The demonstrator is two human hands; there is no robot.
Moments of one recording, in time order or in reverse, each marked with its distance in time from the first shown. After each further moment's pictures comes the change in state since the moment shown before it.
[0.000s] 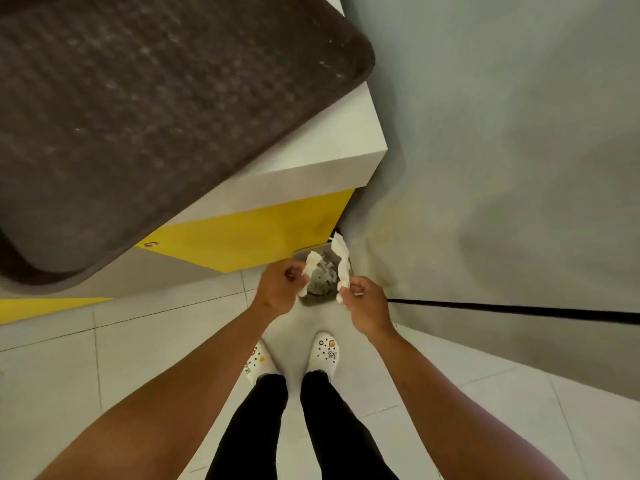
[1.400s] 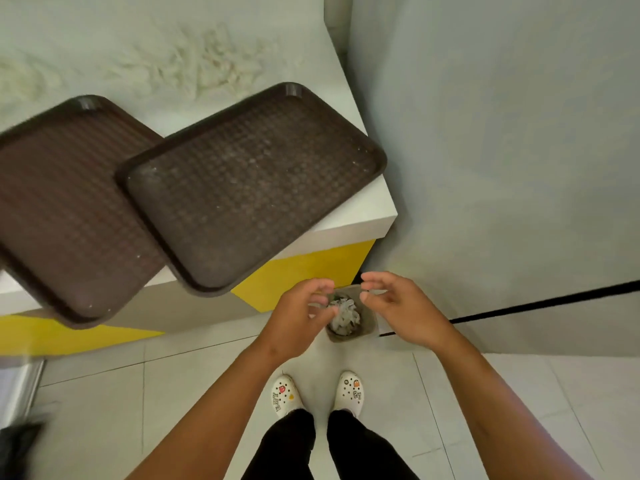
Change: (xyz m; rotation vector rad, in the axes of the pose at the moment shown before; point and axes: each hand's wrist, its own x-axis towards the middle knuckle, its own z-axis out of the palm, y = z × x) left_hand -0.130 0.125 -0.124 -0.083 -0.101 0.310; right_hand -0.138 -0.191 -0.057 -0.253 -0.273 -0.299
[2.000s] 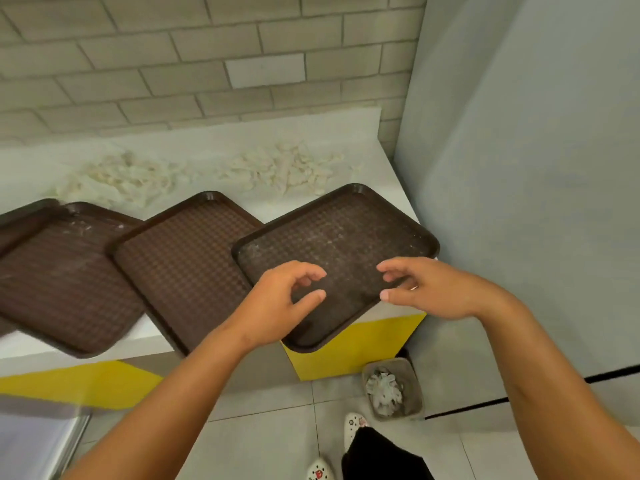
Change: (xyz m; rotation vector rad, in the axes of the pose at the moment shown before) left_hand -0.026 0.126 -0.209 0.442 0.128 0.306; right_hand 0.003 -0.209 -0.022 -0.460 -0.196 -0.249
